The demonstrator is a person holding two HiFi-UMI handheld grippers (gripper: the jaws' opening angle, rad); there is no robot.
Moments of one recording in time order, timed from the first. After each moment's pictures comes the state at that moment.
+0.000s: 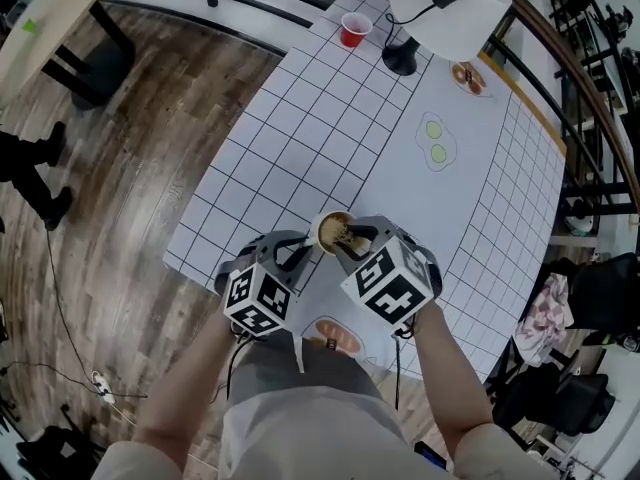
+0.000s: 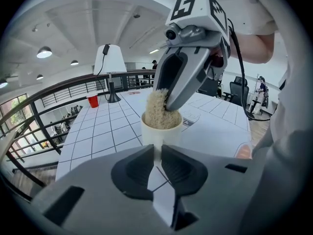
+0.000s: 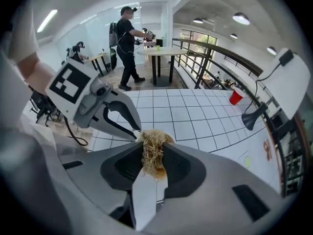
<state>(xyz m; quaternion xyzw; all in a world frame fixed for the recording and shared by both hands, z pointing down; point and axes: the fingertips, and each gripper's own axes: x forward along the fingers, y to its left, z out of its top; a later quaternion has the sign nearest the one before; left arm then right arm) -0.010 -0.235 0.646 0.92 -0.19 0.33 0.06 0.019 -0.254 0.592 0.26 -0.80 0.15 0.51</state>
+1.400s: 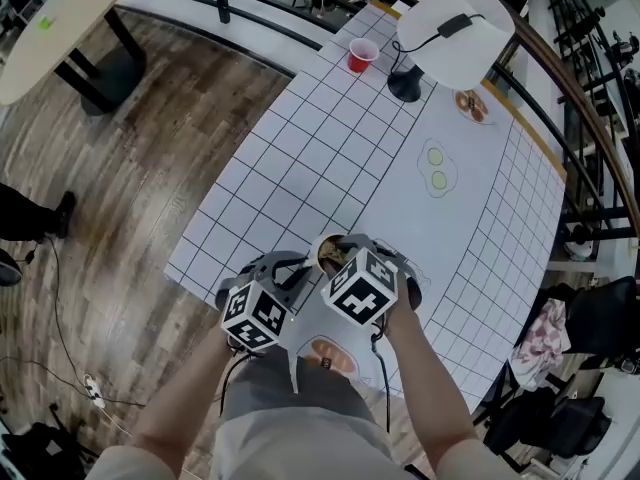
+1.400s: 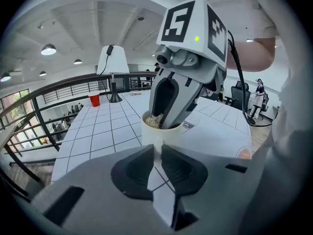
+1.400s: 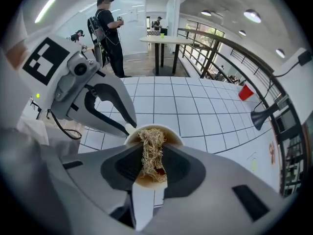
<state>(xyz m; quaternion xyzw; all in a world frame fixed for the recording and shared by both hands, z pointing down) -0.012 -0.234 0.648 0.93 -0.20 0.31 0.08 0.012 -0.258 0.640 0.22 -0.78 0.15 0.57</state>
